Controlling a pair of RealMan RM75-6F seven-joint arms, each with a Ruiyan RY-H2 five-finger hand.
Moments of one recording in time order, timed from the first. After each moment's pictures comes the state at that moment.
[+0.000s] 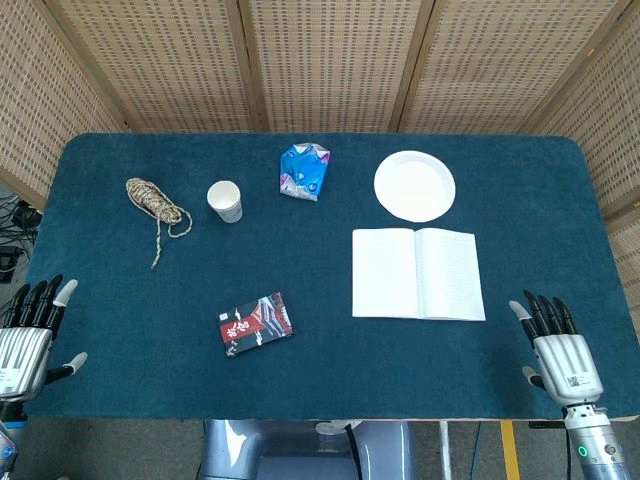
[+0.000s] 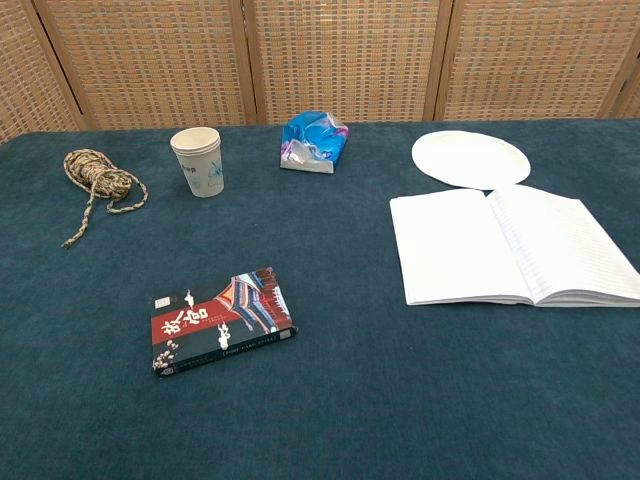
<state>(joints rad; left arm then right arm) -0.08 -1.17 -0.01 -1.68 1.55 1.53 0.27 0.15 -1.19 -0.04 -1.57 -1.51 1.47 -0.18</state>
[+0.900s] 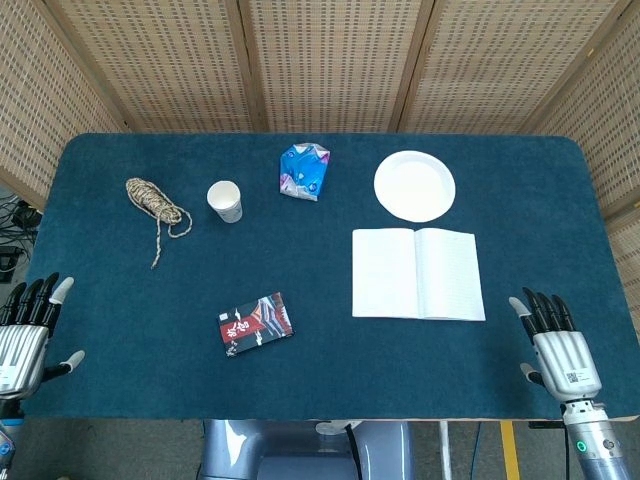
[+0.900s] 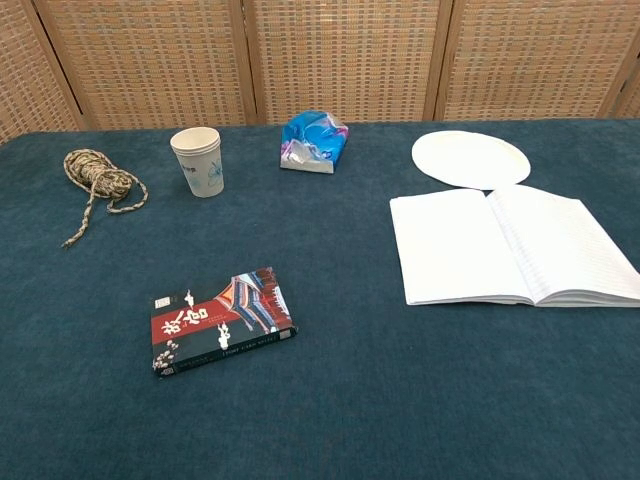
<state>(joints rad) -0.08 -1.16 -0.02 -1.68 1.53 1.52 0.26 0.15 -1.21 0.00 -1.54 -1.53 1.44 -0.14</state>
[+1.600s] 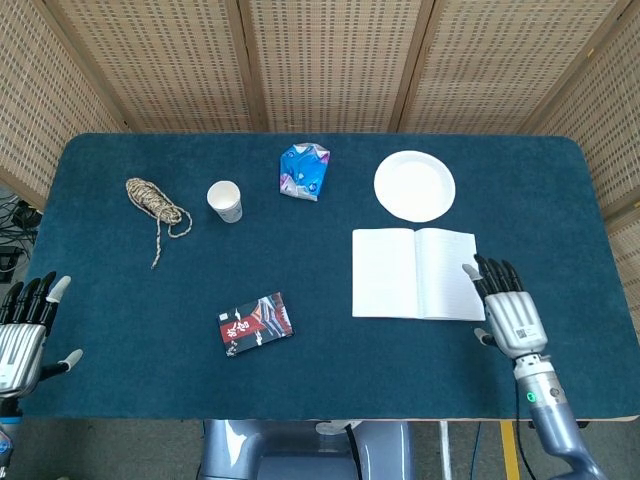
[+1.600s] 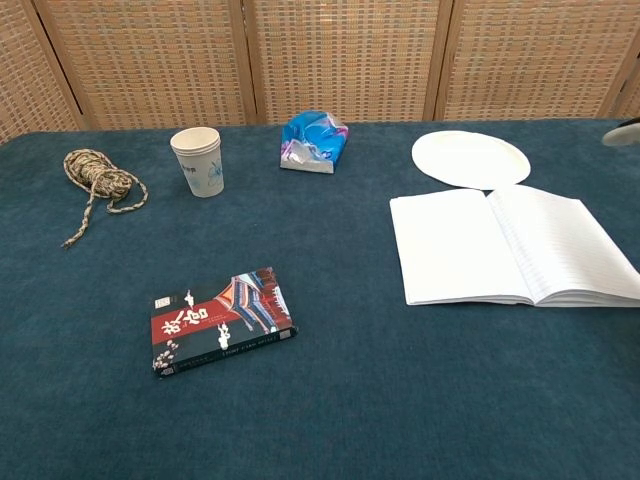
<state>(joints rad) -0.08 -1.16 -0.03 -1.67 1.51 1.51 0.25 0.33 -1.32 0.15 -1.62 -1.37 1.23 -0.26</state>
